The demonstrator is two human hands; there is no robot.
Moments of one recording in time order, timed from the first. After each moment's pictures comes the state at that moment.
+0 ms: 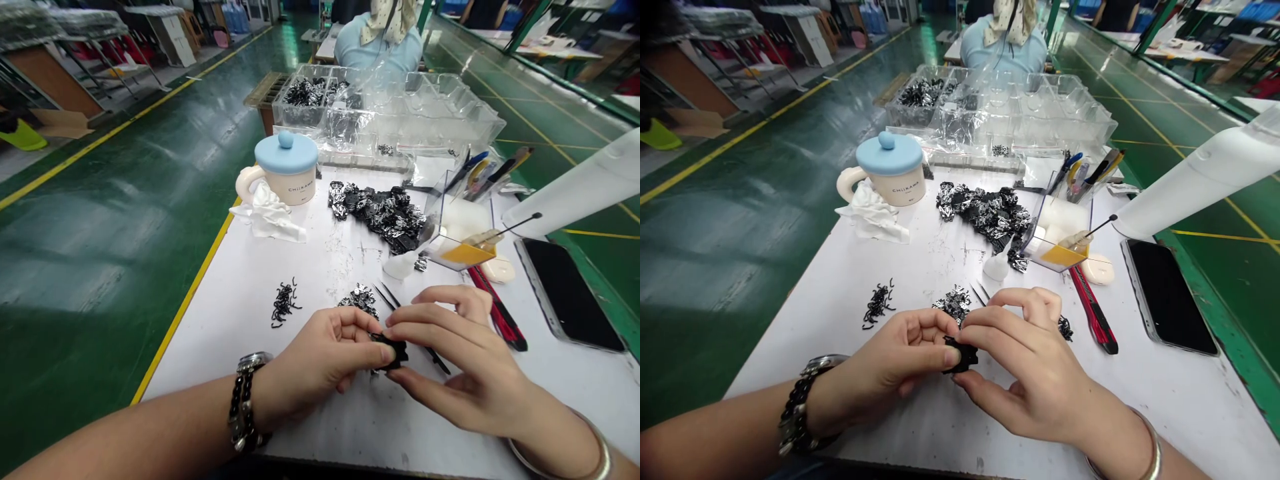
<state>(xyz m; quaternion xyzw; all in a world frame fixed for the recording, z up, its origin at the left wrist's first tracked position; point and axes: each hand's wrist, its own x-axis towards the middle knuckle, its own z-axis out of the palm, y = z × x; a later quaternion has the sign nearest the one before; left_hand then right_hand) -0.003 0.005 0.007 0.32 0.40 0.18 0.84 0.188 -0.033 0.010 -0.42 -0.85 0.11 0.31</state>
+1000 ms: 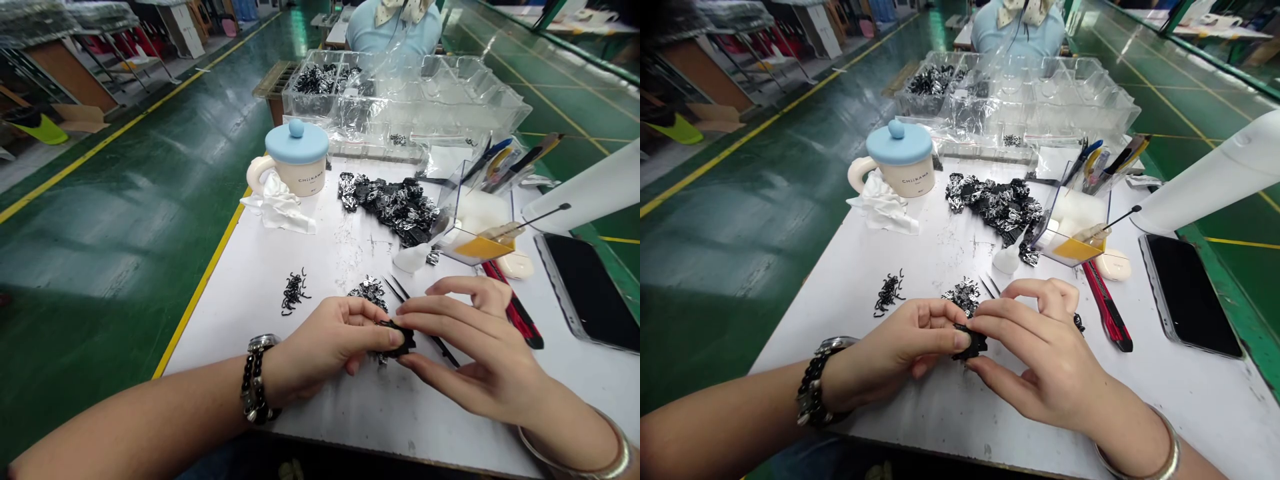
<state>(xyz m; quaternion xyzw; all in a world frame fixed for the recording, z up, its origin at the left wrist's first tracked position) -0.006 0.008 0.007 0.32 0.41 0.17 0.84 0.193 -0.030 0.006 -0.41 -0.86 0.06 0.29</state>
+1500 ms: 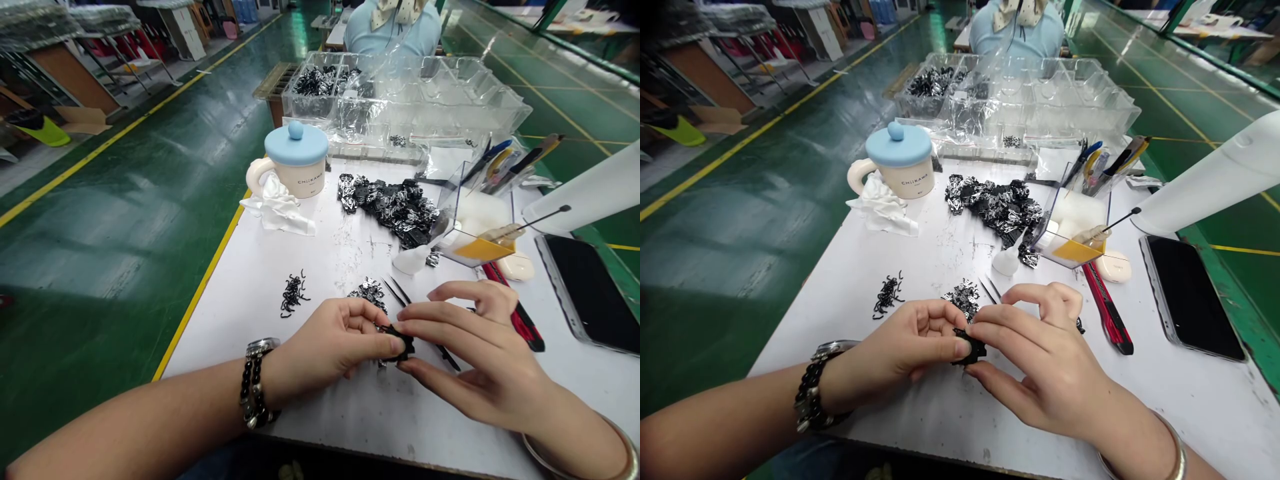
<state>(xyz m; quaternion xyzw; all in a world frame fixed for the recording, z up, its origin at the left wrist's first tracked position) -0.007 0.009 0.004 0.38 0.41 0.16 0.81 0.194 -0.033 0.006 -0.42 -0.86 0.06 0.30</state>
